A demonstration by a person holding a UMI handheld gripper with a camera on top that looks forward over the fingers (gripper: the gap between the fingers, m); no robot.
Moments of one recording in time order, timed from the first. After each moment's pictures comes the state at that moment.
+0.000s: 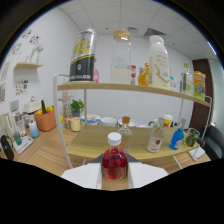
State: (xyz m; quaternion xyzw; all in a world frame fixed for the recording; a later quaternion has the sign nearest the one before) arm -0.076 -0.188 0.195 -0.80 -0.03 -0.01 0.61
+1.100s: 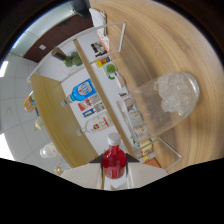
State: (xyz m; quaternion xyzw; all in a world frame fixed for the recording) arm -0.020 -0.191 0.202 -0.40 0.56 0.64 0.34
